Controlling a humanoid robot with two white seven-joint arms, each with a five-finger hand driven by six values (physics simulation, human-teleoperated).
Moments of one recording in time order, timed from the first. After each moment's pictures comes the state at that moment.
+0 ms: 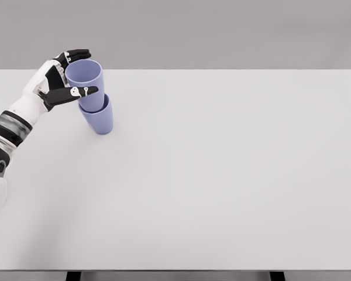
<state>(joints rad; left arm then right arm) -0.33 0.40 -0.08 -1.52 0.44 0.12 -0.35 0.04 0.00 0.15 0.04 -0.09 -0.07 -0.27</state>
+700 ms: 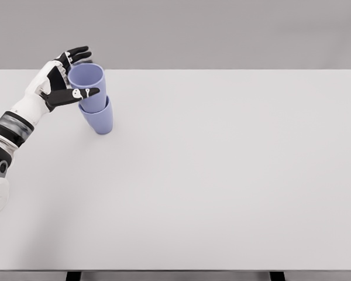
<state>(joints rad) -0.33 0.40 -0.08 -1.52 0.44 0.12 -0.35 0.04 0.00 0.15 0.04 -0.09 -0.07 -0.27</state>
